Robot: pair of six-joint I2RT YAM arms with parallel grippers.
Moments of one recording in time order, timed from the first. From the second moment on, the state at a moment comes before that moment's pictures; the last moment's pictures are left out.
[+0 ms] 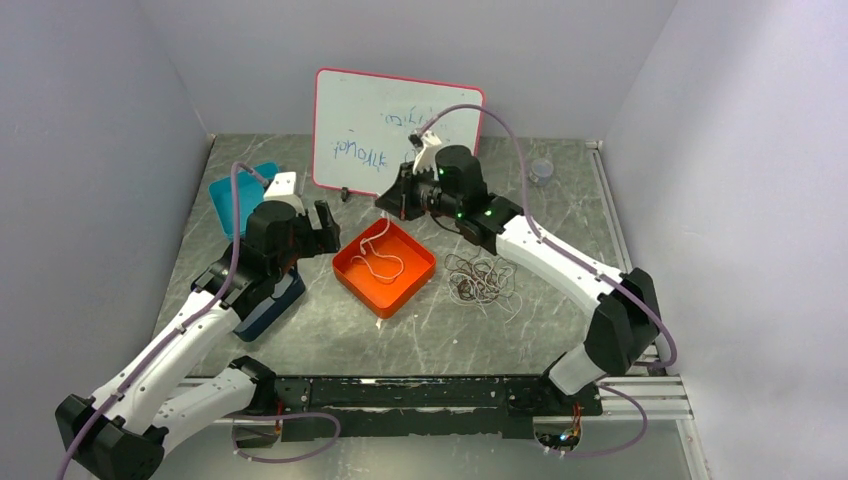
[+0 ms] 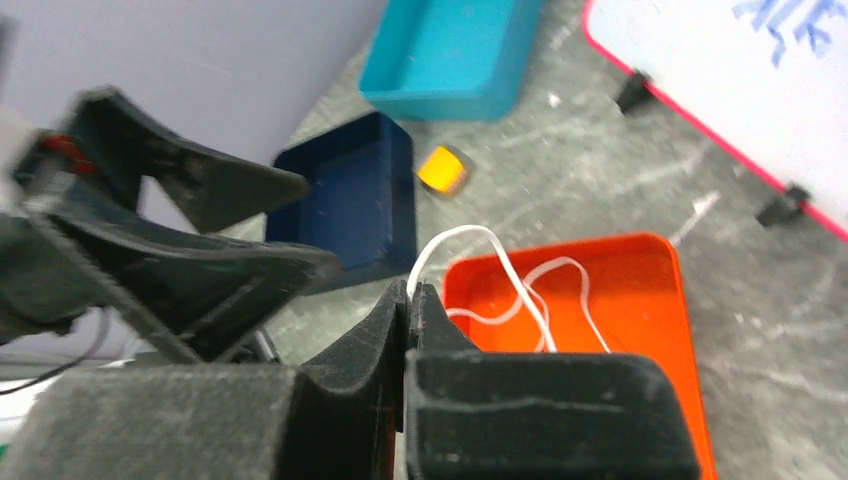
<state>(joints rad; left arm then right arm) -0.52 0.91 0.85 -0.41 -0.30 -0.43 0.72 1.53 1.33 -0.07 -0.31 0.43</state>
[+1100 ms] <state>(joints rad) -0.51 0.90 0.85 -0.47 -0.29 -0.34 0.80 1.92 1.30 -0.13 -0.15 0.41</state>
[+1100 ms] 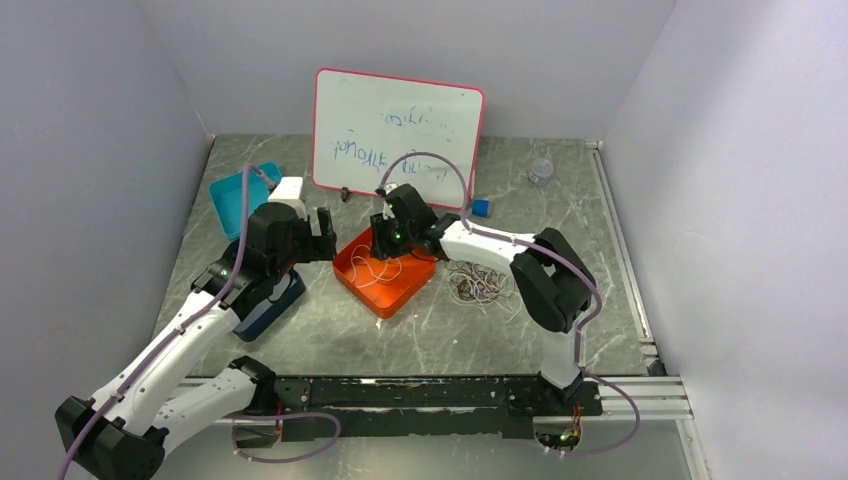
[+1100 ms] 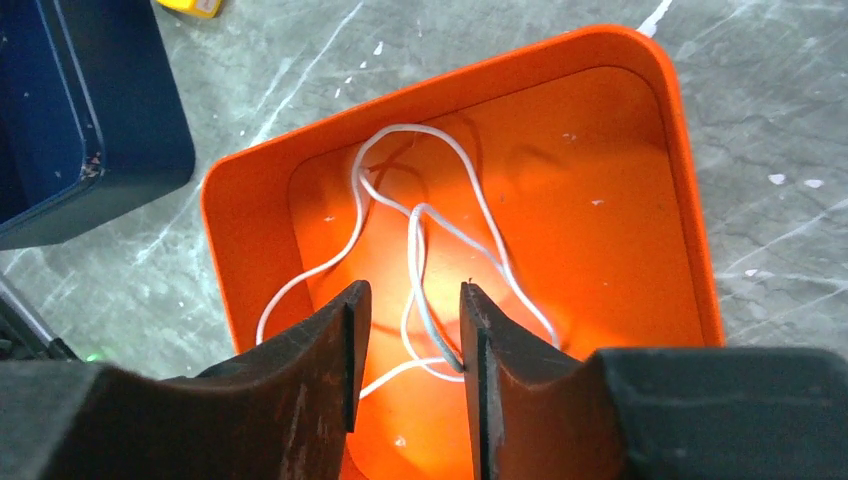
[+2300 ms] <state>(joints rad) -0.74 1.20 0.92 -0.24 -0.12 -0.48 0.80 1.34 1.80 -0.83 0.65 0.86</state>
